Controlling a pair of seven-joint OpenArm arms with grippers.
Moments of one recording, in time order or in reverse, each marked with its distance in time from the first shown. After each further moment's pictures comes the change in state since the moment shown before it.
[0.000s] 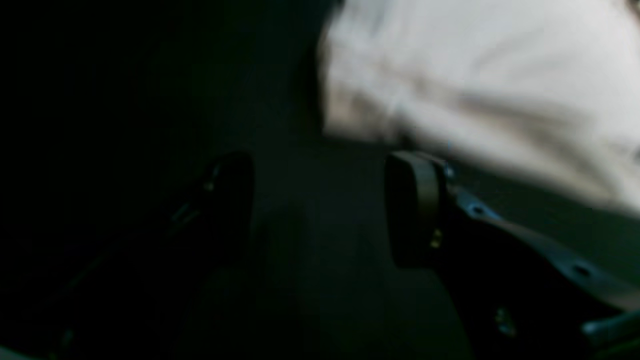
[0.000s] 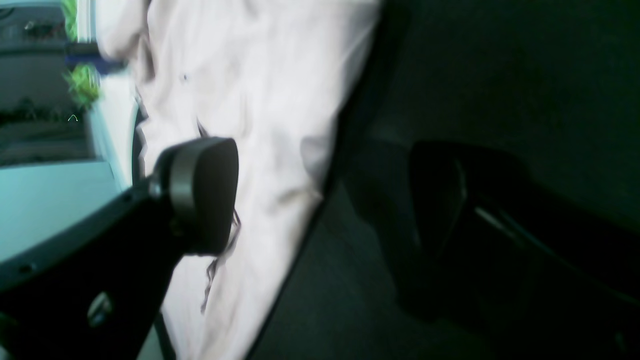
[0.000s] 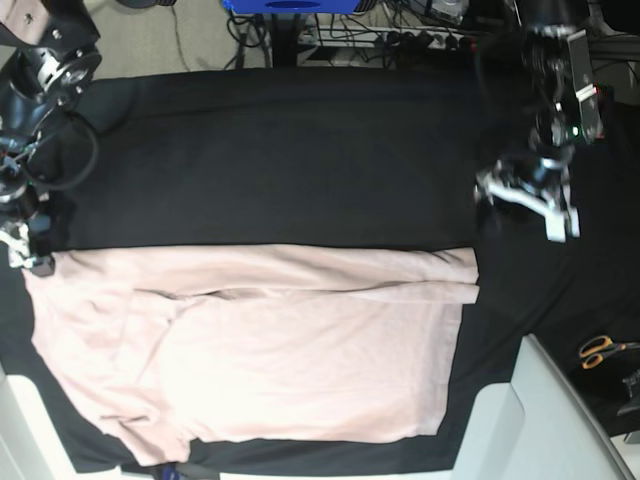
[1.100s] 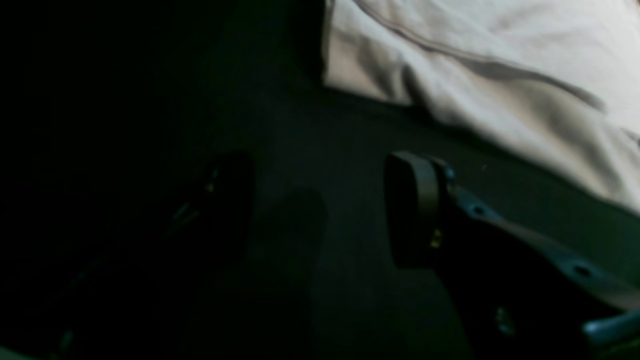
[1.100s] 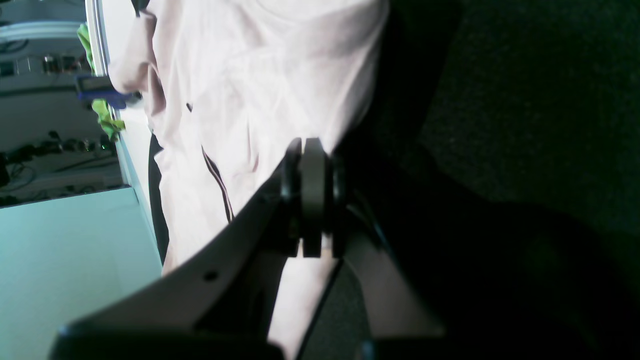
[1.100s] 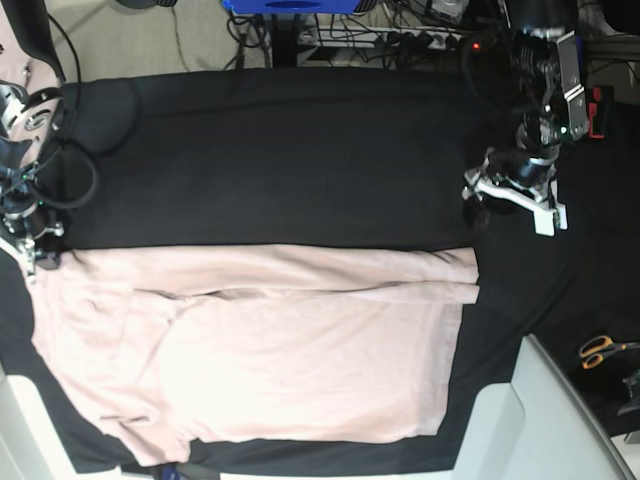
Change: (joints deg) left arm -3.3 2.6 -1.3 -6.1 -0.5 -0.2 -0.4; right arm 7.6 5.7 -0.4 -20.7 -0.7 1.0 11.0
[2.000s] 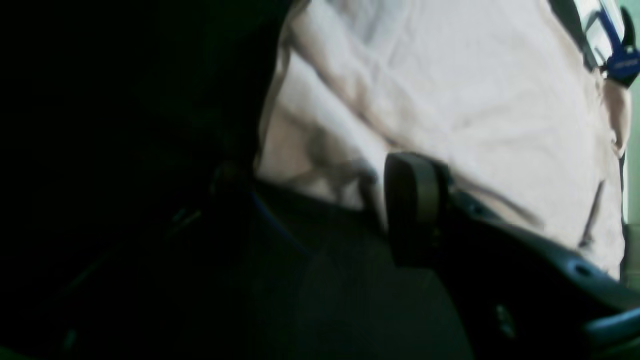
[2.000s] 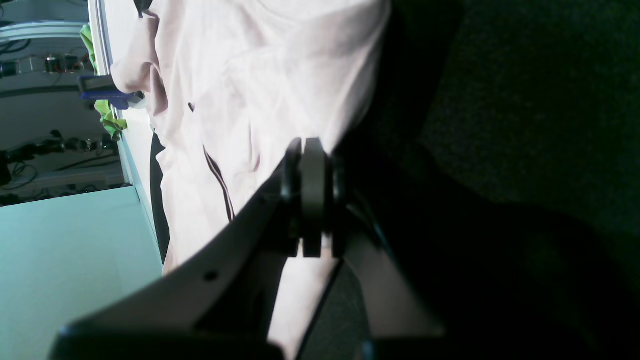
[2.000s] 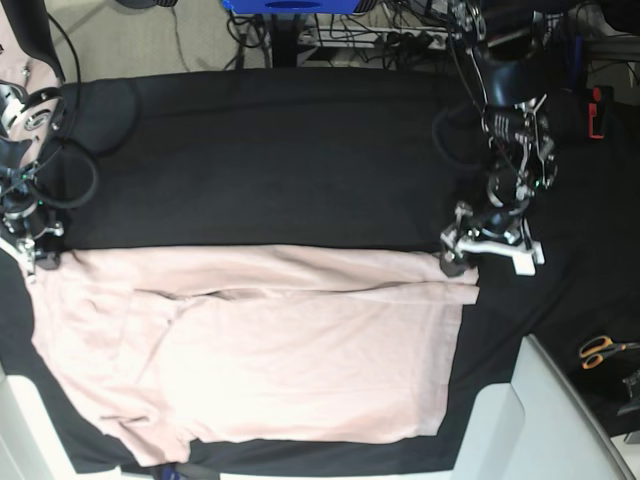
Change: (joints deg) left arm -17.0 5.3 -4.1 -21.0 -0.6 -0.5 -2.6; right arm -0.1 0.0 0.0 0.0 0.0 0.3 0.0
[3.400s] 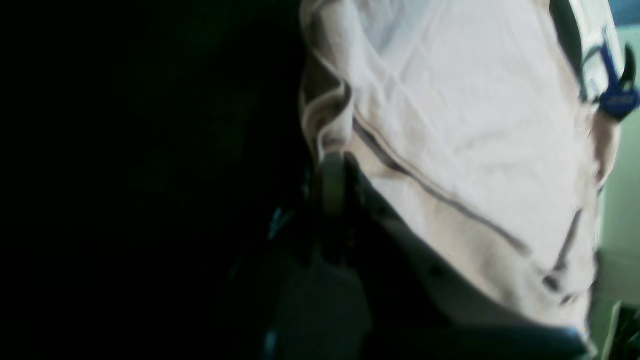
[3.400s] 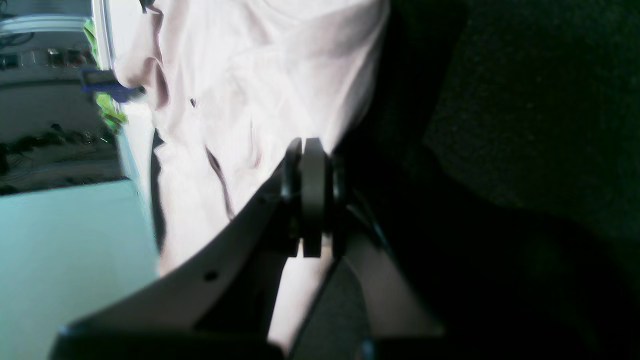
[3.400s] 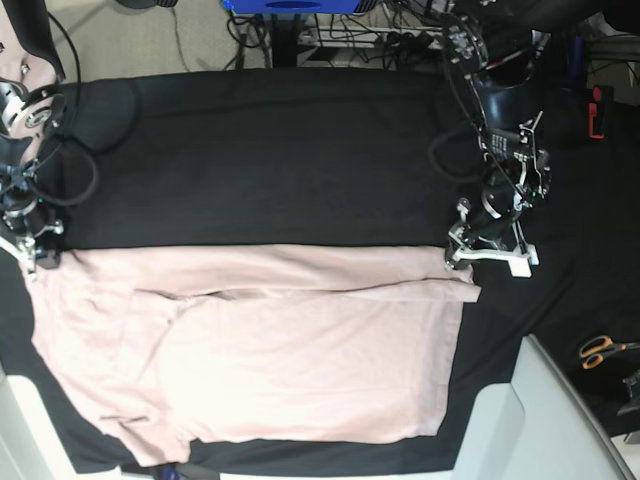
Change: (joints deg) left arm -4.1 -0.1 -2.1 -6.2 0.7 -0.2 1.6; right arm -0.7 0.0 -0.3 1.0 -1.9 0.6 -0.1
